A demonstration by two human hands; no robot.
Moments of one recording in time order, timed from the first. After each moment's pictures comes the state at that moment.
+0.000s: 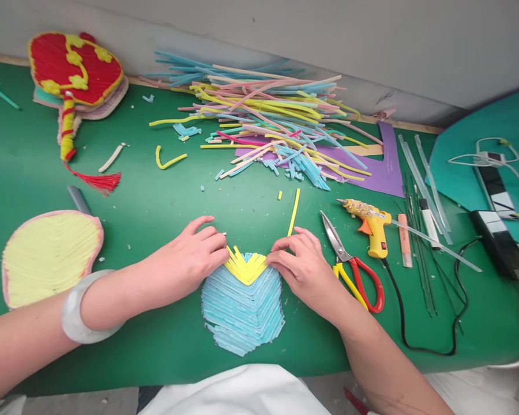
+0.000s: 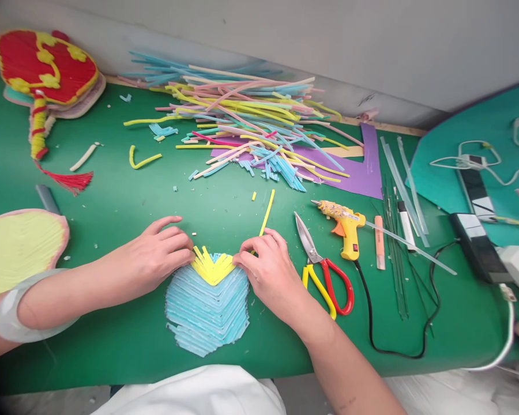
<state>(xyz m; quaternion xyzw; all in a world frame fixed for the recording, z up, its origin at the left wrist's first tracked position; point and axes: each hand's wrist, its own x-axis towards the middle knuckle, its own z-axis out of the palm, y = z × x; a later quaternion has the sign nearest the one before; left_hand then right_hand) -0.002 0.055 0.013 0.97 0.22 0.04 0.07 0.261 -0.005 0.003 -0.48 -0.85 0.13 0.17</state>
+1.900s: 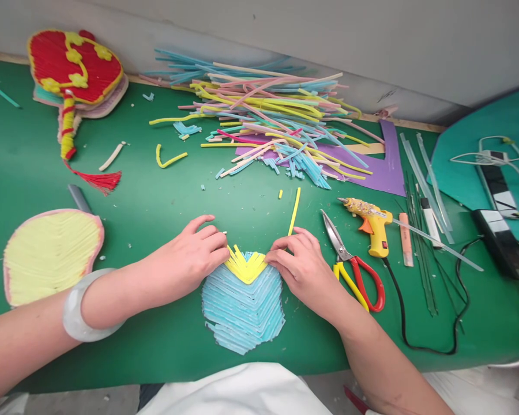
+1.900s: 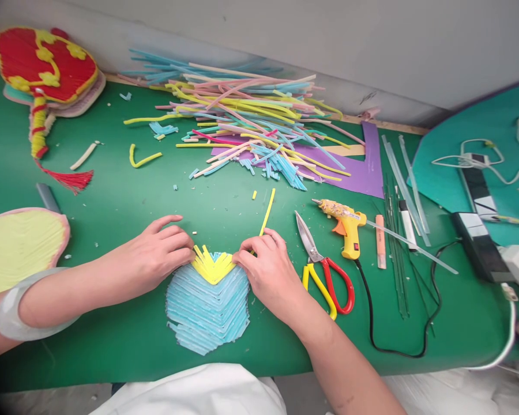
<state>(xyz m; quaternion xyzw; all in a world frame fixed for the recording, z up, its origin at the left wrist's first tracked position) -0.004 0.054 0.010 0.97 0.21 0.03 0.07 0.258 -0.007 0.003 -0.49 -0.85 0.13 0.15</state>
